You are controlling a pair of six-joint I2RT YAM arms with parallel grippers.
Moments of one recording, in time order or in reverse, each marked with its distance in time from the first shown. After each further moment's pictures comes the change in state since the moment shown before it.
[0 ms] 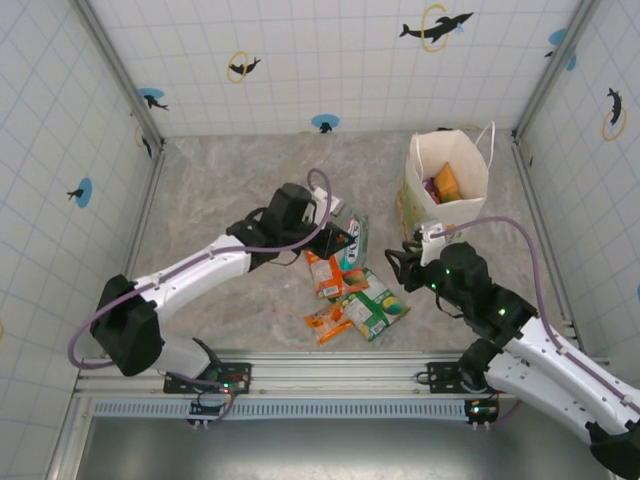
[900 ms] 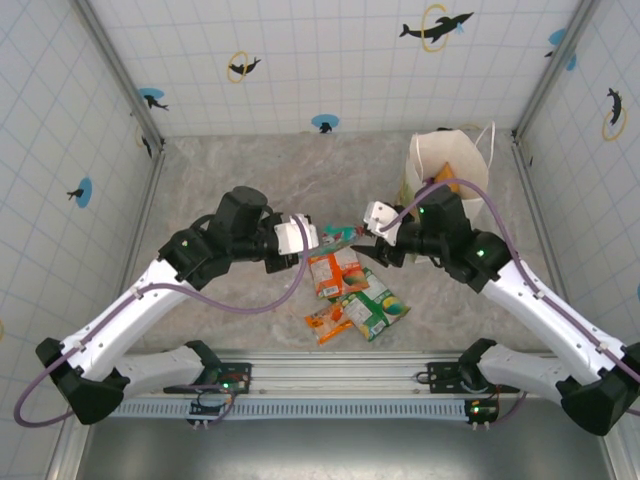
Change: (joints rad) left arm 0.000 -0.329 0.084 -0.425 -0.187 0.964; right arm -0.074 0.401 0.427 -0.152 -0.455 -0.801
